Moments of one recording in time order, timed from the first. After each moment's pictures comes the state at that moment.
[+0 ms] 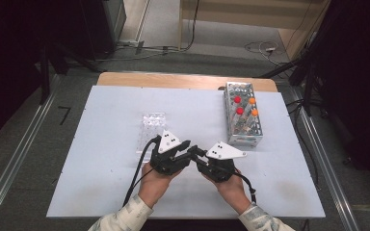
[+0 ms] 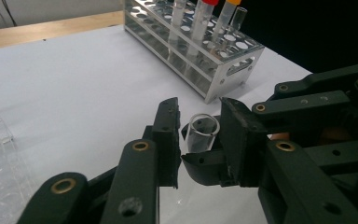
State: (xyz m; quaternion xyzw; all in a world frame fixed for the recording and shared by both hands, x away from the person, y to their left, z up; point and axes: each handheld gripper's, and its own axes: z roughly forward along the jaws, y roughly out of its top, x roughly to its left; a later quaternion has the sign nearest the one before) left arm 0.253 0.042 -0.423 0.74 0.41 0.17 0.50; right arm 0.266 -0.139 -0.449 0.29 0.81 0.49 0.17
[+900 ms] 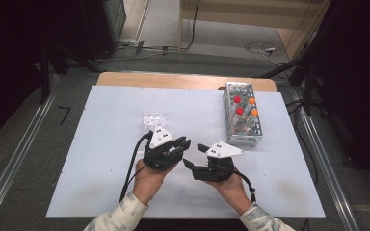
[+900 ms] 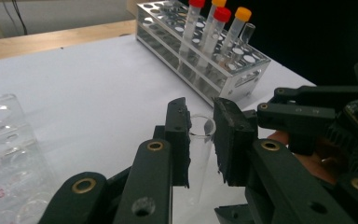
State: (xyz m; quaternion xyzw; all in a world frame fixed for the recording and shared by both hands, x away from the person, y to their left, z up) left arm 0.255 0.059 -0.411 0.73 0.42 0.17 0.51; right arm 0.269 -0.140 -0.452 0.30 0.82 0.47 0.15
